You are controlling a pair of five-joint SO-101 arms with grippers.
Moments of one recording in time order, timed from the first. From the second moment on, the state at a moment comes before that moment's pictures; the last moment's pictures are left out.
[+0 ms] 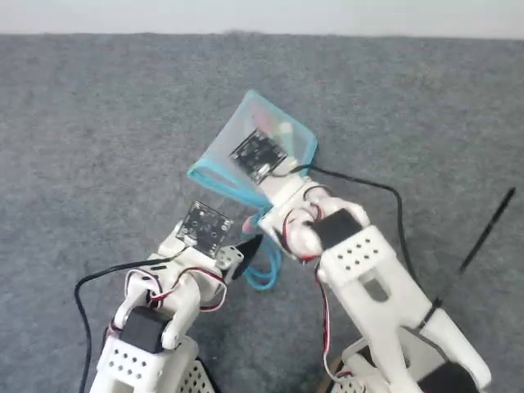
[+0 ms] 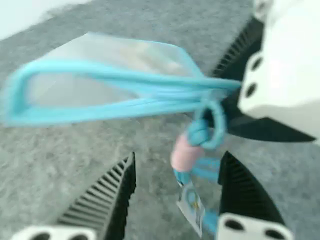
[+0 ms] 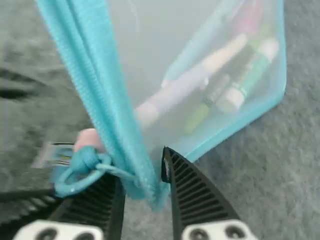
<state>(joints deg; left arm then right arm) 15.4 -92.1 87.1 54.6 -5.8 -36.1 -31.3 43.8 50.0 15.3</state>
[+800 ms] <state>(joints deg) 14.2 -92.1 91.6 50.2 -7.3 -30.2 -37.5 56.3 41.2 16.5</state>
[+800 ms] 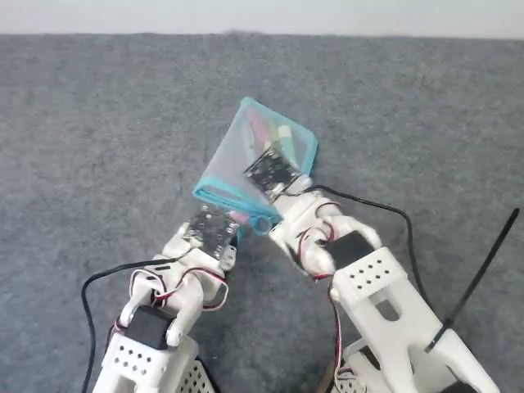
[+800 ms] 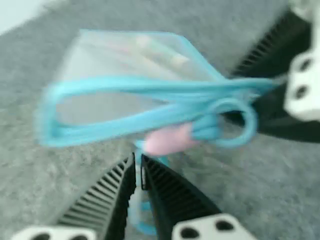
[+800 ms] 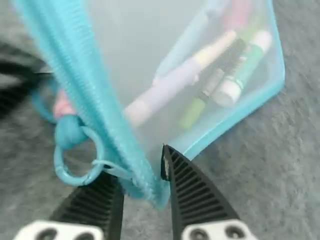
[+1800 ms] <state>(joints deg) 15.1 -92.1 91.6 52.6 -11.3 -33.6 -54.1 65.9 40.0 16.7</state>
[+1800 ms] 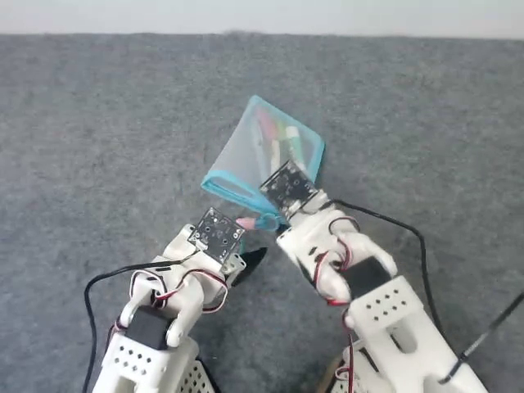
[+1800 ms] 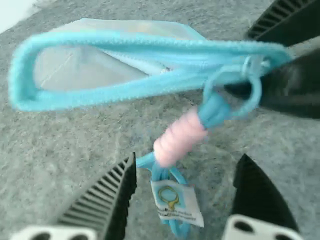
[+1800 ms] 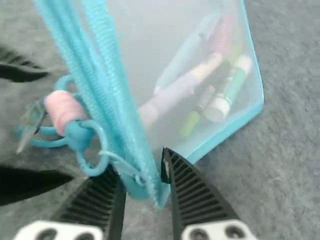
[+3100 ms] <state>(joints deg) 2.3 -92.0 93.9 44.6 -3.9 -33.1 -57.8 68.3 40.4 18.4</state>
